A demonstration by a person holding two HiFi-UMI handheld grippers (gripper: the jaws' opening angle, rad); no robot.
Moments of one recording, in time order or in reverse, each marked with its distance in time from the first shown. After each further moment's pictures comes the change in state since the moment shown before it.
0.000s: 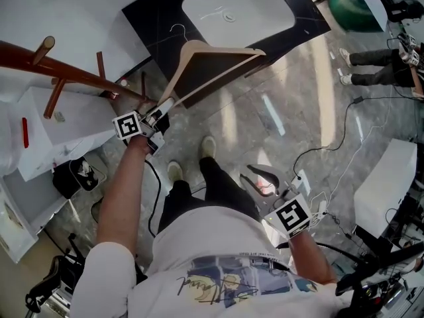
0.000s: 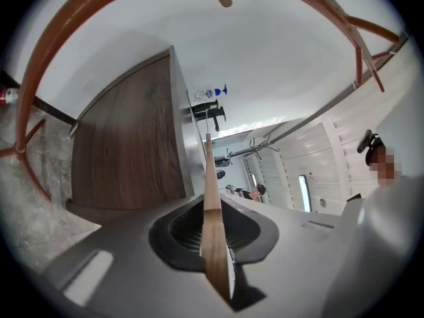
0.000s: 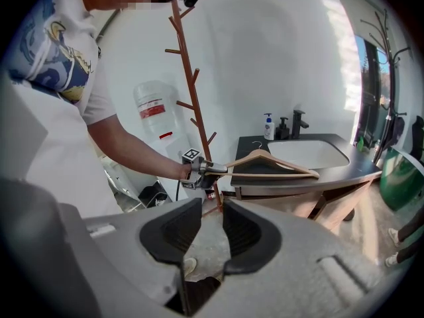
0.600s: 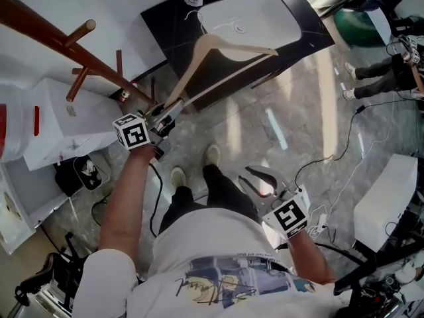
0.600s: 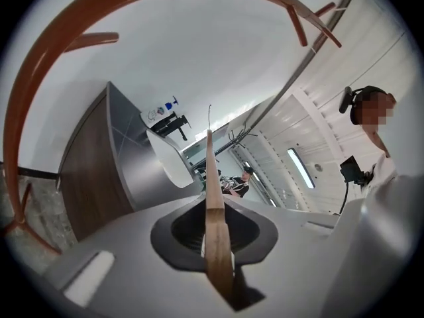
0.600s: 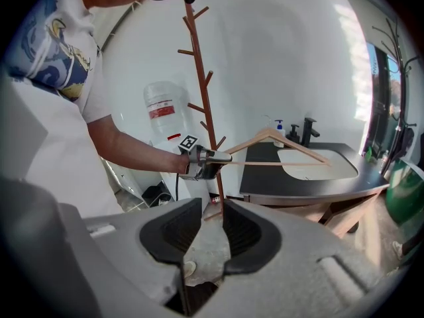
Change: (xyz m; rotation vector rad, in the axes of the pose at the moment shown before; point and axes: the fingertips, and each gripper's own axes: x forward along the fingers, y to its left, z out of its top) left arm -0.012 -0.081 0.013 0.444 0.010 0.015; right arm 0.008 0.018 0.011 -0.056 -0.024 0.037
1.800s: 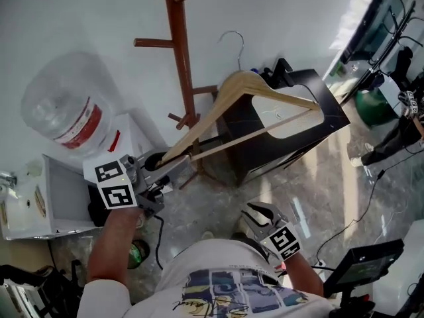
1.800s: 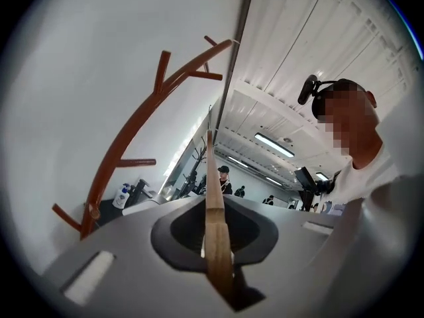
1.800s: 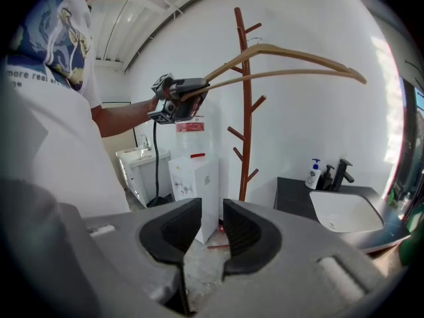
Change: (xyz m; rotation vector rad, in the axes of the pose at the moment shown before) left arm -0.179 -0.292 0.154 0.481 -0.011 -0.052; right arm 0.050 0.093 0.080 -0.190 -0.169 0.076
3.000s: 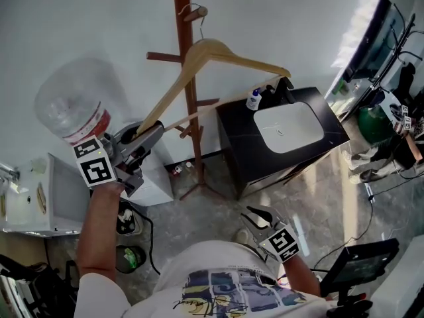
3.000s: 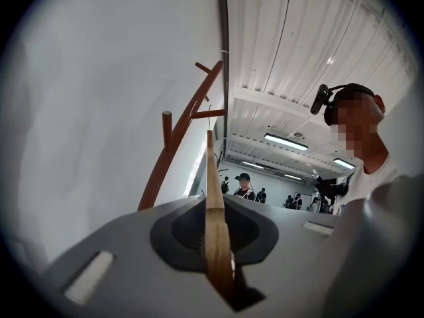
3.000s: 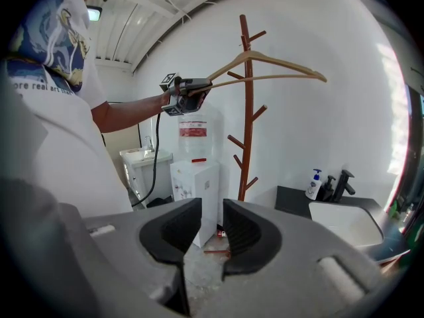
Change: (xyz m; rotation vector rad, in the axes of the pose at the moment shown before) left arm -0.046 0.032 0.081 0.171 -0.089 0.147; right arm 0.004 -0.010 0.012 -0.060 -0.041 0.017
